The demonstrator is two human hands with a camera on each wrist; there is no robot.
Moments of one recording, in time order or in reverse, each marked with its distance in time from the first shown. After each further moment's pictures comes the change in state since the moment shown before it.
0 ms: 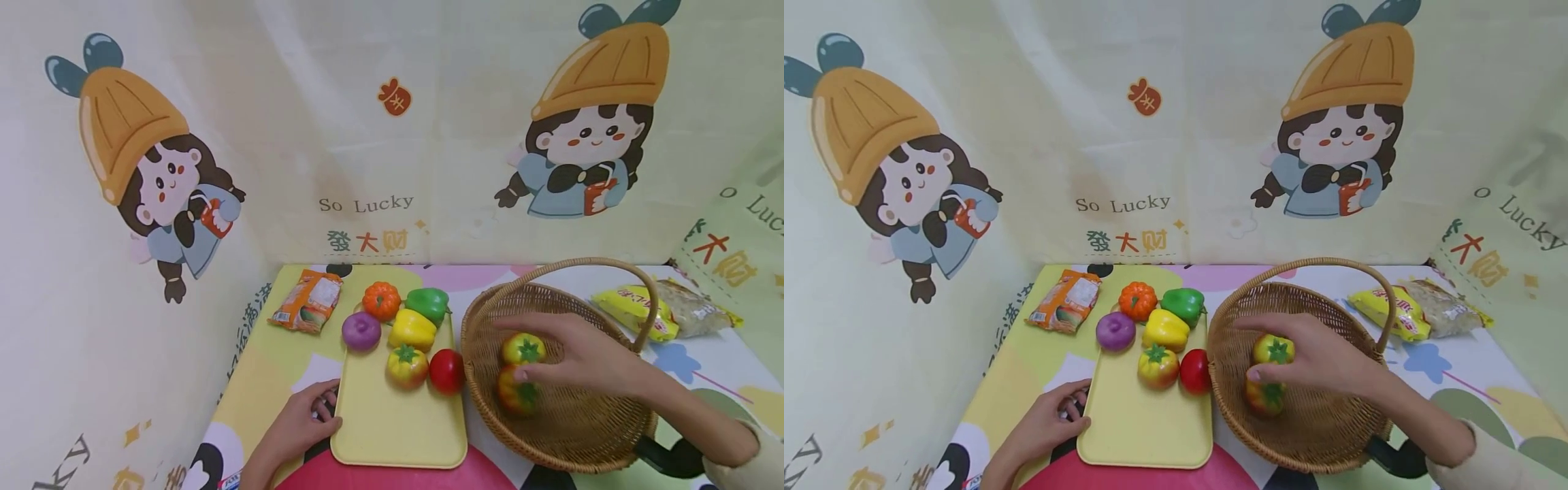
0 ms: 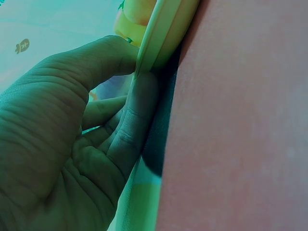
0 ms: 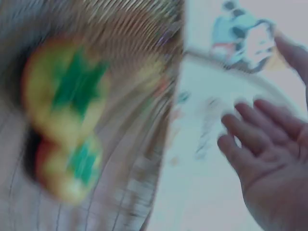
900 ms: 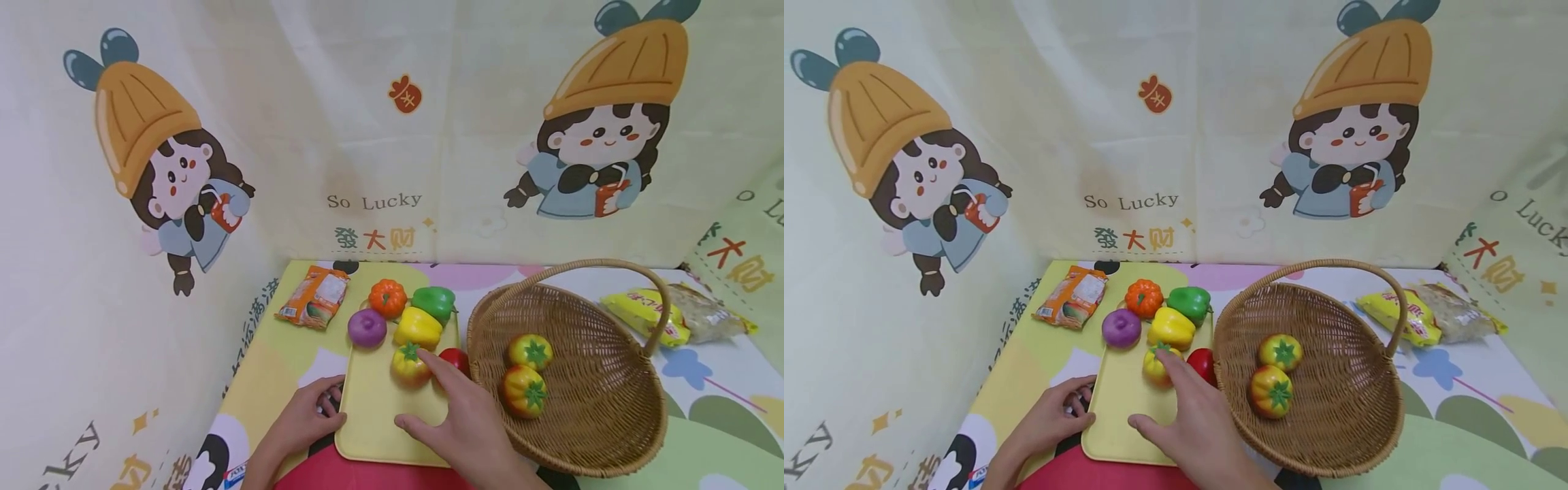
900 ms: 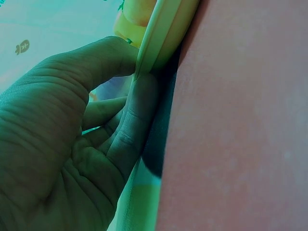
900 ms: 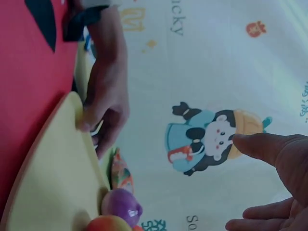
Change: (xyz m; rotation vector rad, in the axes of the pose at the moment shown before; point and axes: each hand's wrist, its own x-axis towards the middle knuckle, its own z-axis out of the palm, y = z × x) left_hand -0.003 -0.003 0.000 0.011 0.001 0.027; right_hand 0.036 -0.114 0.139 0.097 0.380 0.283
